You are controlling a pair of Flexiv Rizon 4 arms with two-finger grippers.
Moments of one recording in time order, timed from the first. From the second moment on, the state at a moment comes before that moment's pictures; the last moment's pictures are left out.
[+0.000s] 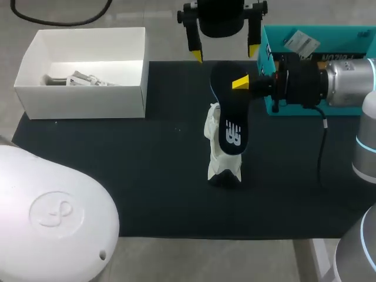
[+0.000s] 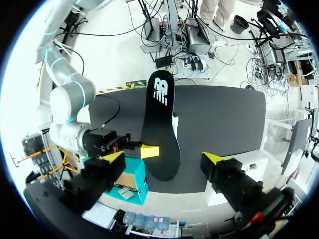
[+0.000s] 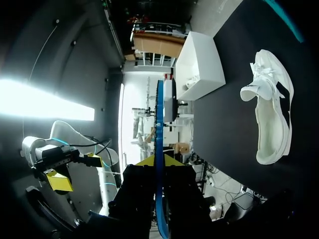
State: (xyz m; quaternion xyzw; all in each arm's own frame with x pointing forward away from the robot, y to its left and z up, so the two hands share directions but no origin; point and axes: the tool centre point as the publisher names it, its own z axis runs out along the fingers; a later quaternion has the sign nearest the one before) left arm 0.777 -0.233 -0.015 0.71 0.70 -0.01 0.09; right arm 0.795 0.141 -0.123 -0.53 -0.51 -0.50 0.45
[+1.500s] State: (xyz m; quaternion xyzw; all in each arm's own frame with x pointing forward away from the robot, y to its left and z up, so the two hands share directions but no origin) left arm 0.779 -0.232 -0.025 0.63 0.72 -0.15 0.24; right arm 0.800 0.130 -0.123 -0.53 -0.51 -0.51 0.46
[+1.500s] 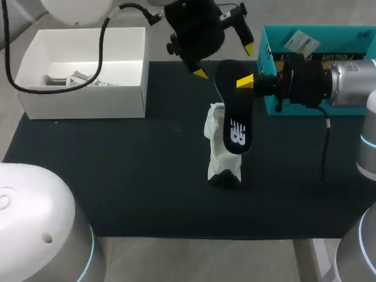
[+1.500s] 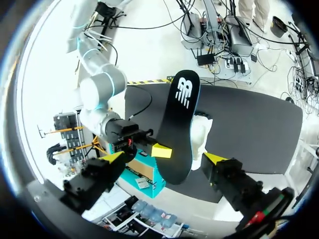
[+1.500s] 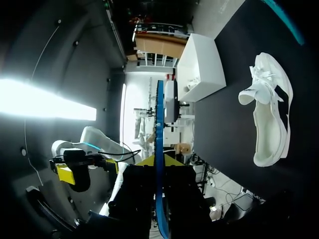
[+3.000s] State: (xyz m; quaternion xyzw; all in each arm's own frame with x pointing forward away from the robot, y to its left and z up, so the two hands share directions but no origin) left arm 0.792 -0.240 -0.080 0.48 0.49 -0.50 0.53; right arm 0.800 0.128 -0.089 -0.51 -0.48 -0.53 0.48
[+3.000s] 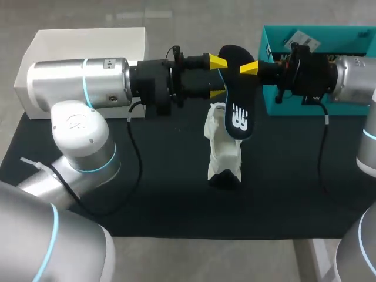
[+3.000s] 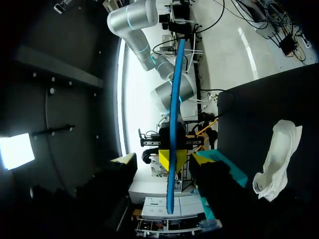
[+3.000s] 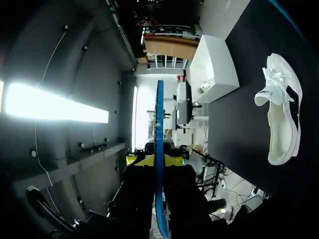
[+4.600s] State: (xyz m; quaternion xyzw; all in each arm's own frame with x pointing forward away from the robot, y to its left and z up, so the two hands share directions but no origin) left arm 0.785 -0.255 -0.099 0.50 0.48 -0.50 0.52; right arm 0.796 0.134 -0.091 -0.52 -0.49 -0.52 0.48
